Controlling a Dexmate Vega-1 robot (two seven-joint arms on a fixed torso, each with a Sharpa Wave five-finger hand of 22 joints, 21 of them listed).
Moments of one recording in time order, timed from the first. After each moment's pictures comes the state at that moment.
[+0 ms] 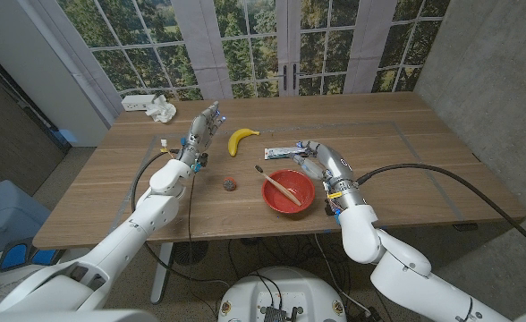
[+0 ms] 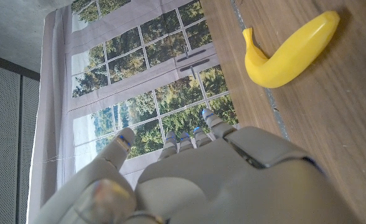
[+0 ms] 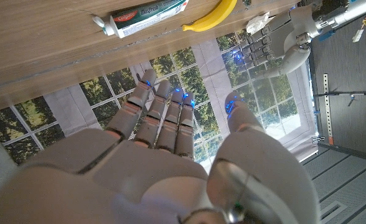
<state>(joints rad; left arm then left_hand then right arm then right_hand) 0.81 0.49 0.38 -1.24 -0.63 -0.45 -0.13 0.06 0.09 0.69 0.06 0.22 -0.04 -0.04 0.18 0.17 -0.13 -0.06 0.19 0.17 -0.13 -0.03 0.18 0.17 0.04 -0.02 0.20 0.17 -1.25 -0.68 -0.63 -2.28 -0.42 -0.46 -0.49 0.65 0.04 0.49 -0.19 0.19 0.56 0.00 0.26 0.20 0.53 -0.04 0.31 0.29 0.43 -0.04 0.47 0.45 0.52 0.03 0.34 0.19</state>
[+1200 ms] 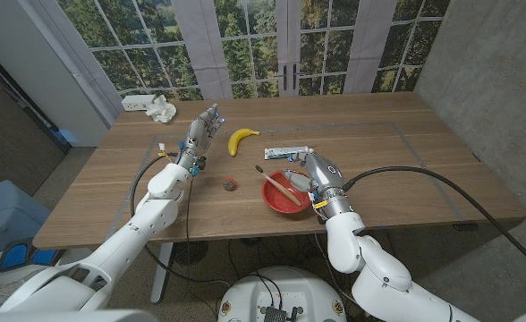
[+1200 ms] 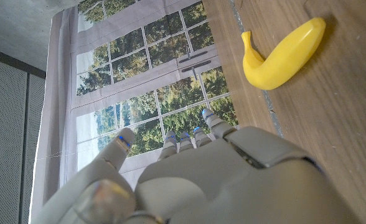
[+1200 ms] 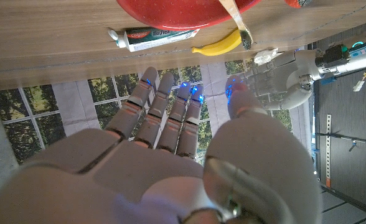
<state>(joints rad) 0.81 0.48 0.37 -1.19 -0.65 -0.50 -0.19 0.06 0.09 0.69 0.06 0.22 -0.03 -0.04 0.18 0.17 -0.13 -0.06 0.19 0.17 -0.13 -0.03 0.18 0.17 0.04 -0.02 0.20 0.17 -1.20 -0.63 -0.78 -2.28 -0.65 -0.69 -0.39 0.86 -0.01 0.44 -0.18 0.18 0.66 -0.06 0.30 0.20 0.62 -0.09 0.36 0.38 0.46 -0.05 0.58 0.58 0.55 0.01 0.37 0.20</state>
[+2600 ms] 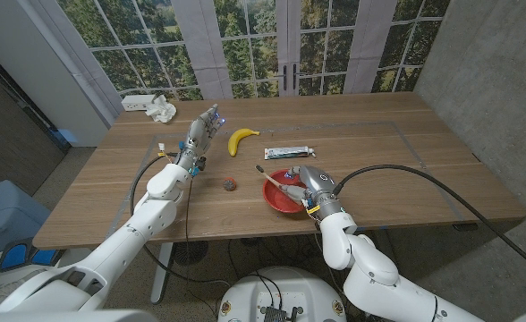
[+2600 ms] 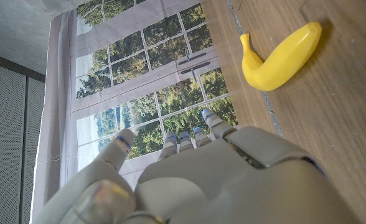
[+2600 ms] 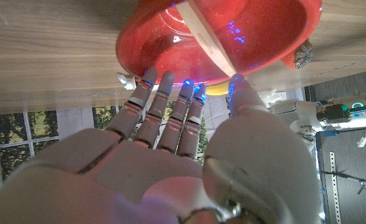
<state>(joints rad) 0.83 0.49 0.37 -1.23 -0.64 -0.47 -0.16 0.05 0.09 0.69 0.06 0.22 -0.03 -0.04 0.18 0.17 -0.13 -0.06 0.19 0.17 -0.13 -0.03 0.18 0.17 0.05 -0.02 0.20 0.17 -1.12 -0.63 -0.85 -2.21 -0.65 -0.78 -0.27 0.89 -0.01 0.39 -0.16 0.18 0.69 -0.08 0.31 0.20 0.65 -0.11 0.39 0.42 0.48 -0.05 0.65 0.64 0.56 -0.01 0.40 0.21</state>
